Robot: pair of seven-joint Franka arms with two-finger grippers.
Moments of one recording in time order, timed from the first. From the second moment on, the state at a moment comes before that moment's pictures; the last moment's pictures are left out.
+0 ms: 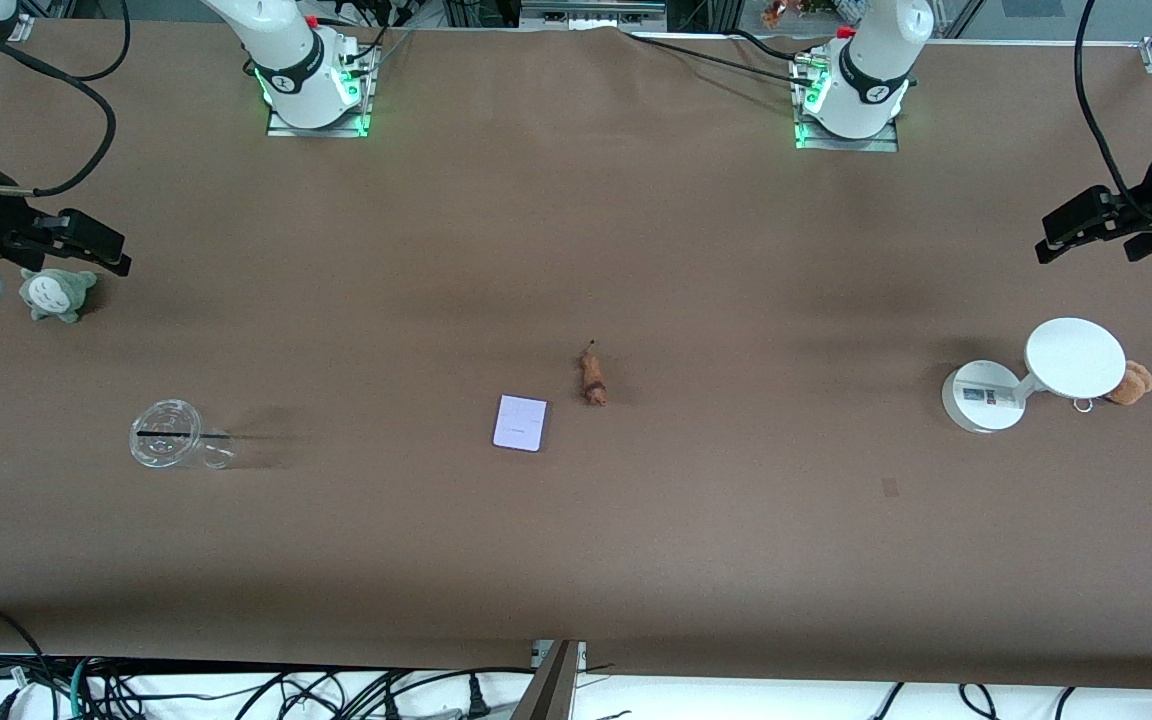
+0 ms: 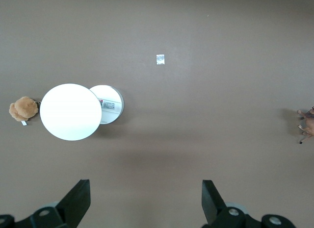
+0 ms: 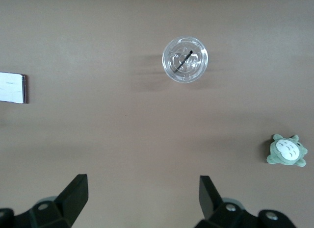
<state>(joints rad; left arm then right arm) -0.03 0.02 0.04 -1.54 -0.03 1.55 -0.06 0.07 0.08 -0.04 -1.53 0.00 1.58 0.07</state>
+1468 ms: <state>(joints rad) 0.00 0.04 0.03 -1.52 -0.03 1.55 -0.06 0.06 0.08 -0.04 -1.52 0.00 1.58 0.07</state>
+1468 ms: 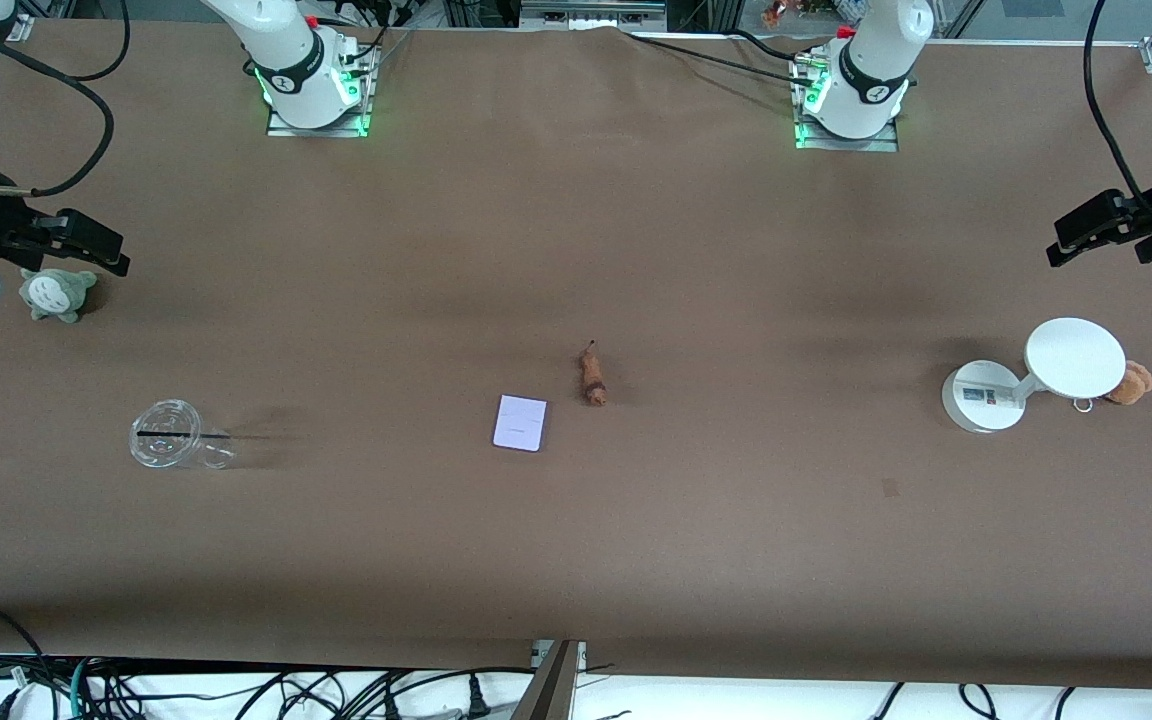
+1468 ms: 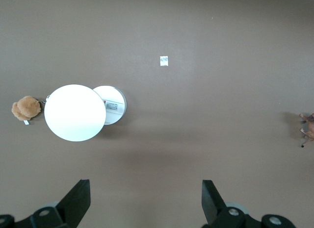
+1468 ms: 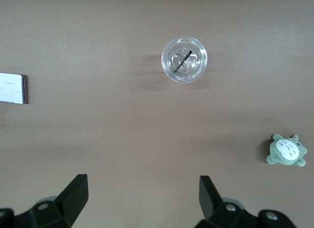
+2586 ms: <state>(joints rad) -0.24 0.33 0.01 -1.42 -0.09 1.61 -0.35 0.06 0.08 -0.04 -1.52 0.00 1.58 0.07</state>
